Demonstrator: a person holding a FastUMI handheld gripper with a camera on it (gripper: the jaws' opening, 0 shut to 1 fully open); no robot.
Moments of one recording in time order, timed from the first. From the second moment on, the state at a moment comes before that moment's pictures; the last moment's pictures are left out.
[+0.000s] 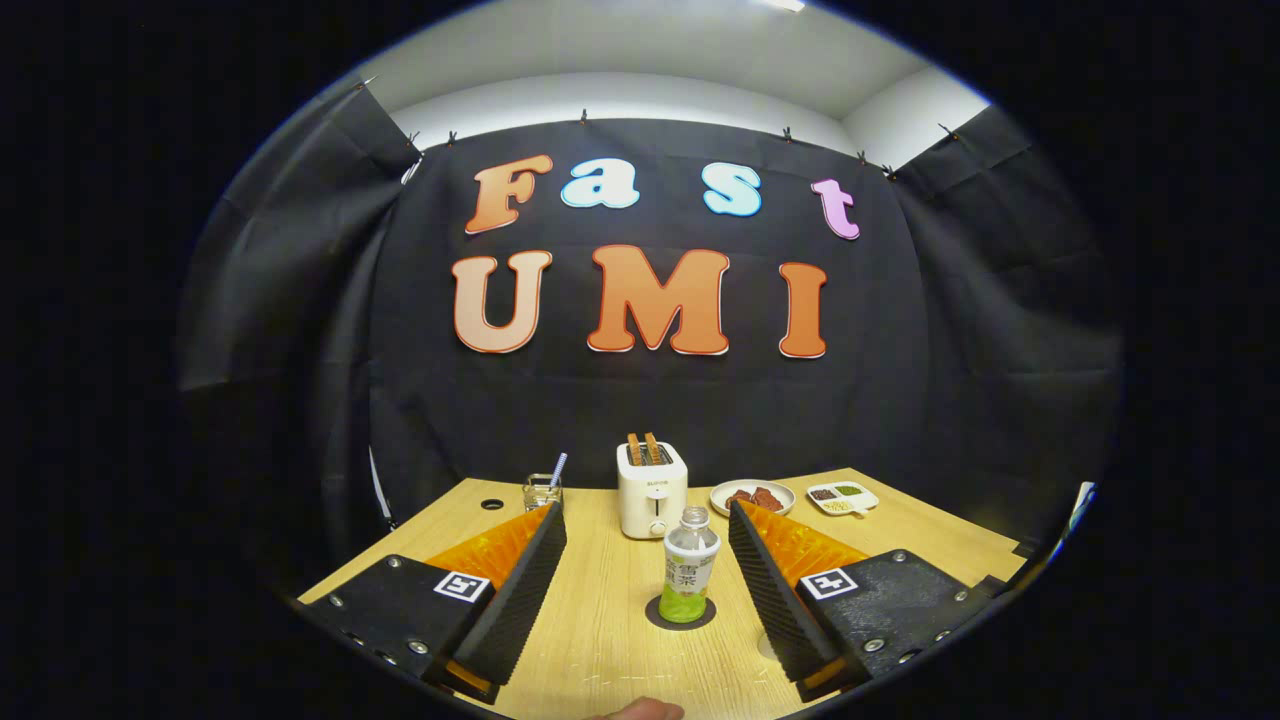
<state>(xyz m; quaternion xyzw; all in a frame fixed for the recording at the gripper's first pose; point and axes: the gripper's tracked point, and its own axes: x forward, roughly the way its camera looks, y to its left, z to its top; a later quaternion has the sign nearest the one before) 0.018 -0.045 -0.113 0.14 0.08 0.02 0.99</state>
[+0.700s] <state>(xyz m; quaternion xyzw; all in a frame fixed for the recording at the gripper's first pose) -0.030 0.030 -0.013 0.13 -0.01 0.09 0.99</state>
